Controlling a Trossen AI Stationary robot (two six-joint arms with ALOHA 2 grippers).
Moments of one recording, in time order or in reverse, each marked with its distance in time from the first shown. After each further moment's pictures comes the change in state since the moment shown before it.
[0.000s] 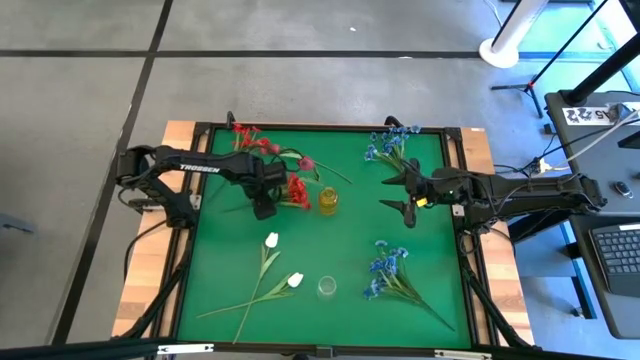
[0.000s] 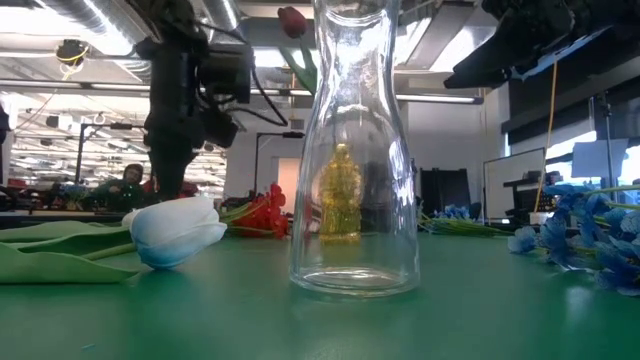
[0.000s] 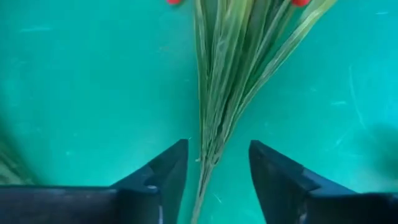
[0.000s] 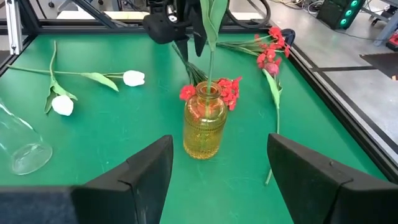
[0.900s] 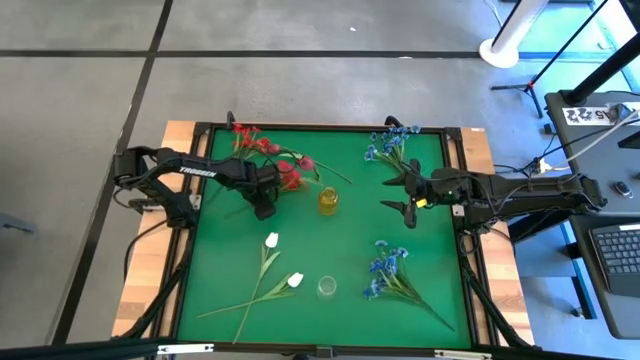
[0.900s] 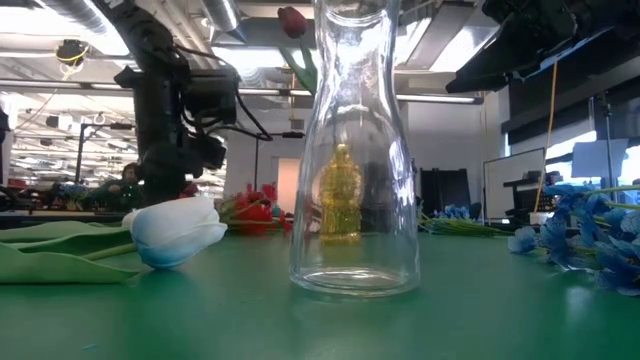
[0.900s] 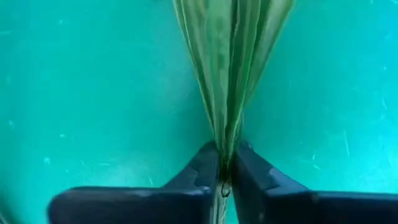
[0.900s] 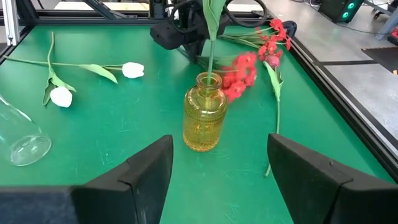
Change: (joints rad) left arm 0.039 -0.003 -0.189 0.263 -0.038 -0.096; right arm 0.000 0.000 0.000 -0.024 0.000 0.000
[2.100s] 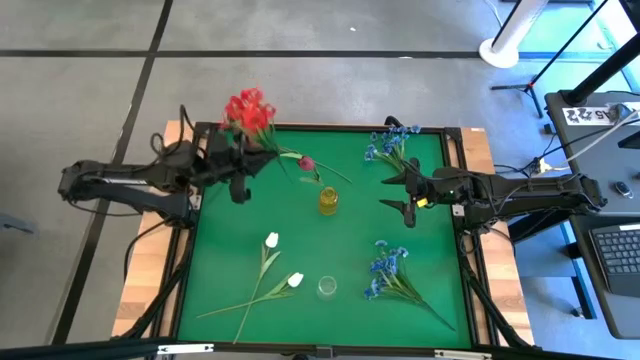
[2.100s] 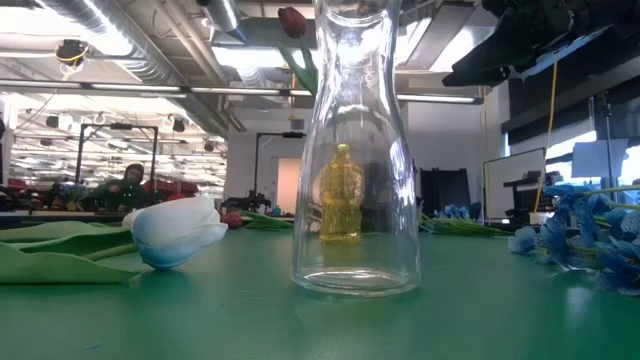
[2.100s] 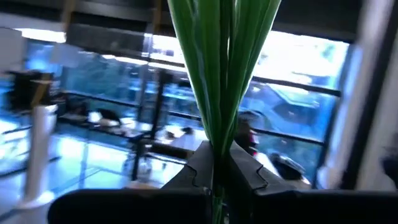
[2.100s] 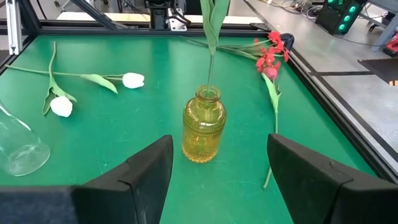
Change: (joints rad) left arm -0.273 -0.642 0.007 1.046 -0.055 0.184; right arm 0.000 0.000 0.000 0.040 0.001 -0.019
